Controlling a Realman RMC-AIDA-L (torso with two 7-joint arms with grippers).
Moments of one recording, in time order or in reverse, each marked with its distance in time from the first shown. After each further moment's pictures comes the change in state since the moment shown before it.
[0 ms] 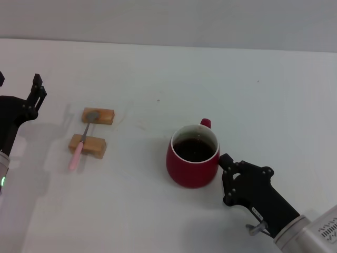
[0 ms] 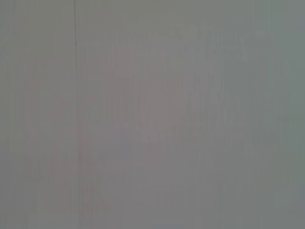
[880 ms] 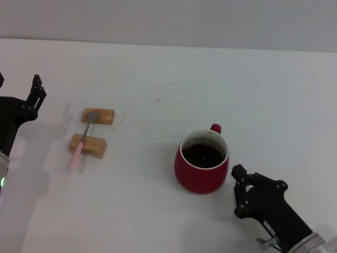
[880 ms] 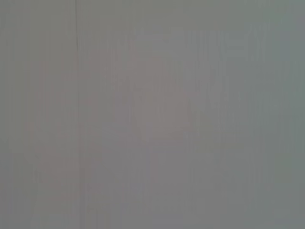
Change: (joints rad) left arm 0.003 0.000 0.000 -0.002 -0.001 -0.001 0.000; right arm -0.079 0.000 -0.007 0.004 0.000 -0.051 -0.004
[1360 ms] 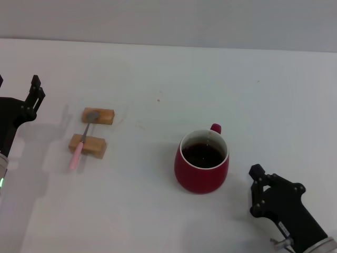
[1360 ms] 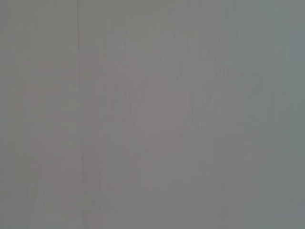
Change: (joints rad) left arm 0.002 0.002 0.000 0.002 0.000 -0.001 0.000; right arm -0.038 -0.002 -0.002 -0.007 0.055 -0.045 0.001
